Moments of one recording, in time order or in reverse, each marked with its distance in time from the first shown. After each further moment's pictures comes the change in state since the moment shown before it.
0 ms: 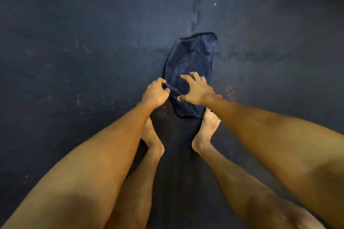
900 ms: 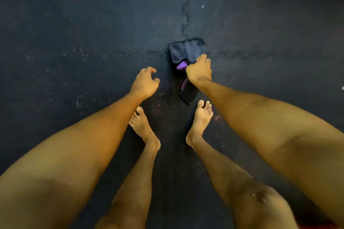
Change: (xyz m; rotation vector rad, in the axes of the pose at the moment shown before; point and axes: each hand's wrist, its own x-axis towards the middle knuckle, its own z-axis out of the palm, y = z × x) left_hand 0.011 0.015 -0.024 0.068 0.045 0.034; right_hand 0.016 -0.006 -0.043 0.523 0.411 0.388
